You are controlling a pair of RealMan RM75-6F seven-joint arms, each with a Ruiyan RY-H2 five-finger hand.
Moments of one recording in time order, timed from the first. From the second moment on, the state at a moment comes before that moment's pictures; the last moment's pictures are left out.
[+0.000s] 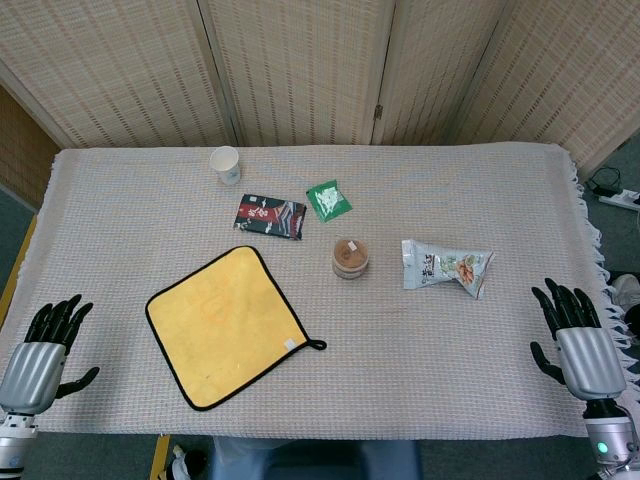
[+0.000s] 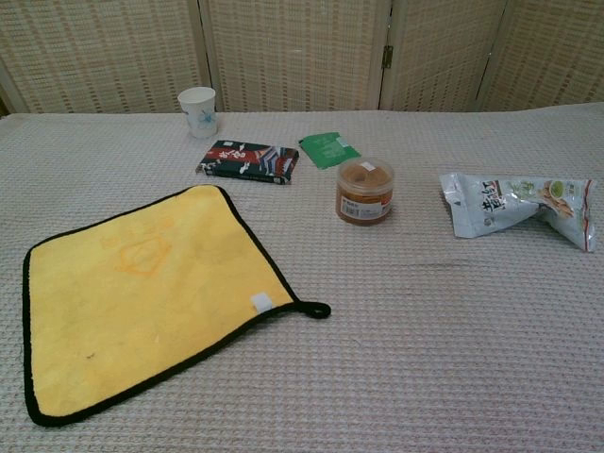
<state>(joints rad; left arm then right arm) -0.11 -1.16 -0.01 -1.56 1.58 1.48 0.06 0.08 -1.13 0.04 -1.65 -1.52 1.47 -0.13</state>
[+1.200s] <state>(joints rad) -0.55 -1.21 -0.21 -1.44 1.37 0.96 -0.12 0.10 -1.18 0.06 -1.63 -1.58 1.50 -0.14</state>
